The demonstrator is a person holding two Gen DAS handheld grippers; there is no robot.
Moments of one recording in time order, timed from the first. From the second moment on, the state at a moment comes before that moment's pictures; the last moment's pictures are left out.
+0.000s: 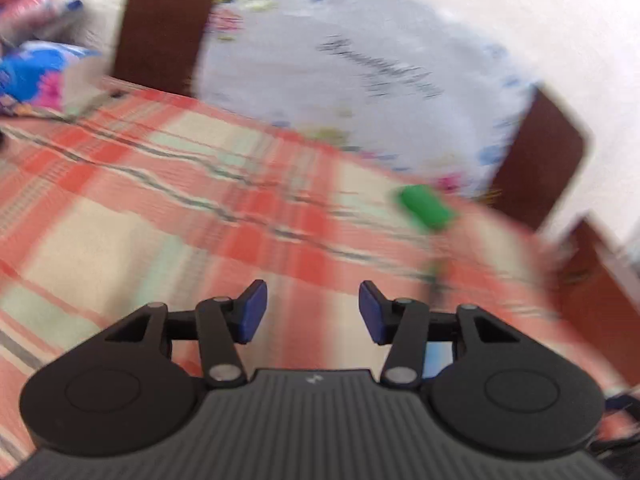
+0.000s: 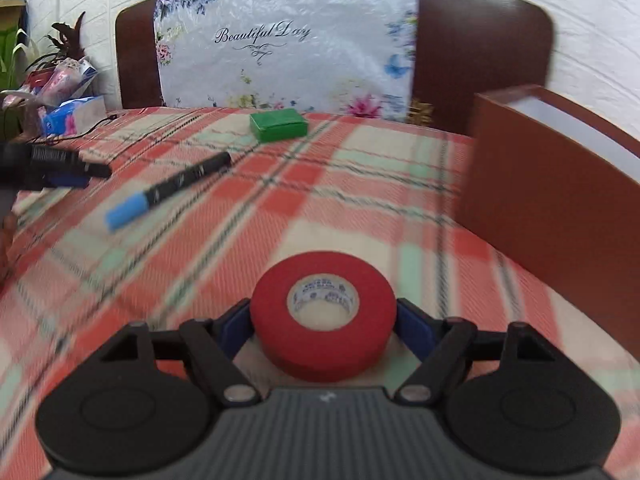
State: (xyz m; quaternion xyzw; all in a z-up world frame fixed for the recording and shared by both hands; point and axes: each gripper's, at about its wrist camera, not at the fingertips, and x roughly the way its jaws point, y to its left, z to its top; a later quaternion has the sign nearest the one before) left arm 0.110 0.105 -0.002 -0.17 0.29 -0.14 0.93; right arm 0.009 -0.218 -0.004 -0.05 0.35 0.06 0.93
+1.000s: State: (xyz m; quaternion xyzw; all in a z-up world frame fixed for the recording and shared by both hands) left arm 0.062 -0.186 0.082 0.06 0.36 -0.40 0.84; right arm -0.032 -0.277 0.034 -0.03 0.24 0.00 0.97
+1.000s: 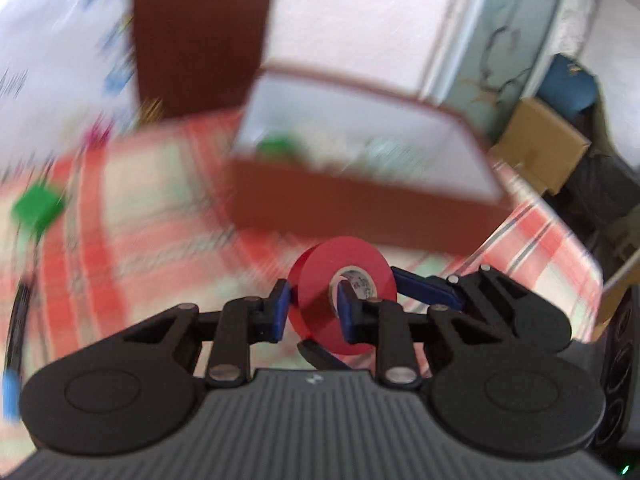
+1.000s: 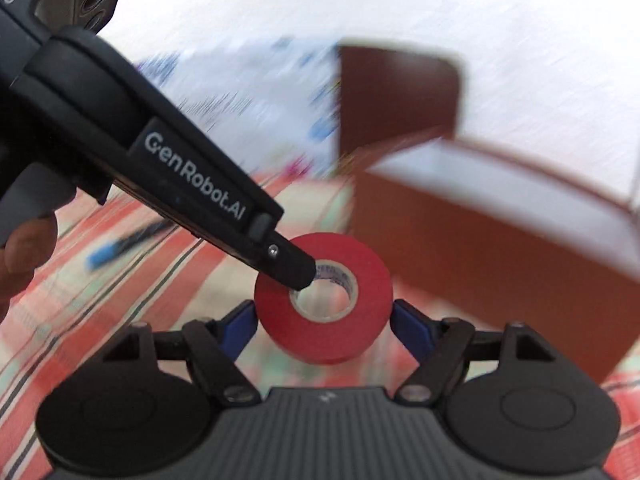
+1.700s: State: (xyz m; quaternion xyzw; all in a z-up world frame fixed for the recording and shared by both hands) left arm 0.084 -0.332 0.089 0.09 0.33 -0.44 0.83; right arm -0.017 -0.407 0.057 -0.01 0.19 -0.16 0.97
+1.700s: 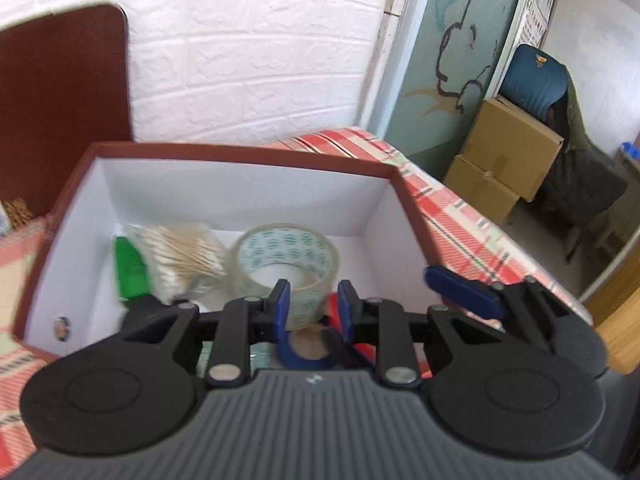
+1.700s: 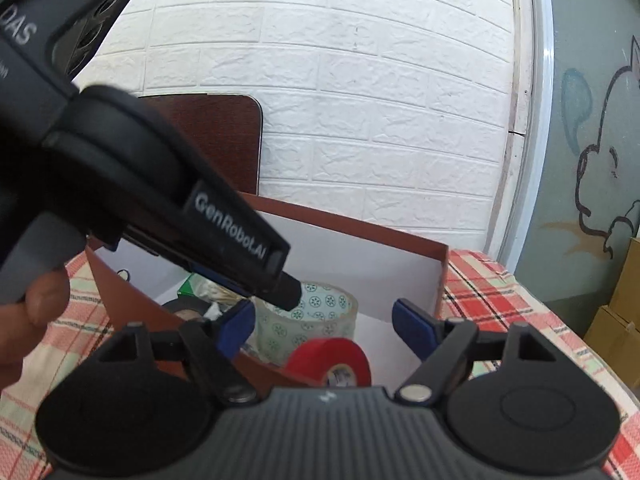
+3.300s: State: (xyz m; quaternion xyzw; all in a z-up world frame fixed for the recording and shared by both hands) left arm 0.145 0.037 0.030 0.03 0.36 -0.08 0.93; right arm 0.064 -0.175 0.057 0.00 0.28 0.07 0.96
